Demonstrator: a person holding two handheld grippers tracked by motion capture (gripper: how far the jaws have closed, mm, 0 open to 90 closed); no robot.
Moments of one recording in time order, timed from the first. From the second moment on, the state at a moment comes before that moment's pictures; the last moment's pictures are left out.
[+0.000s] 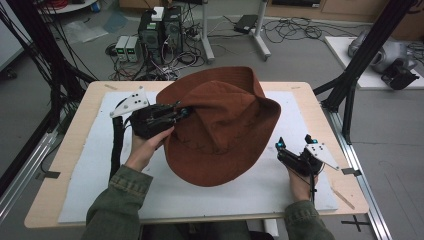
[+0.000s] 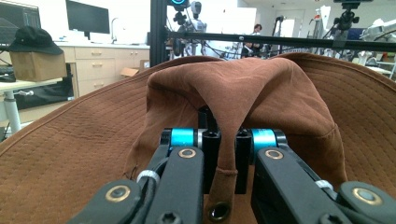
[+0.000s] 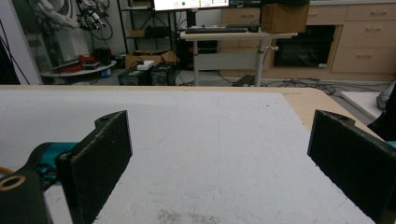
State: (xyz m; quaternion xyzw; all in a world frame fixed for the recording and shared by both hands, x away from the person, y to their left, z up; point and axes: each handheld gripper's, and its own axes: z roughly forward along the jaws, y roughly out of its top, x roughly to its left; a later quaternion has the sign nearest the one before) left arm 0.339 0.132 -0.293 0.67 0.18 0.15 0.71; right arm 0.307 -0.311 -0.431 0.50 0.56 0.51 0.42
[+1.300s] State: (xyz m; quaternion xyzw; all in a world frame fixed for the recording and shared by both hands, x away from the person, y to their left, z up) left arm 0.331 0.179 -0.288 0.61 0.24 0.17 0.74; right arm 0.306 -0.311 -0.431 0.51 0.56 0.51 0.42
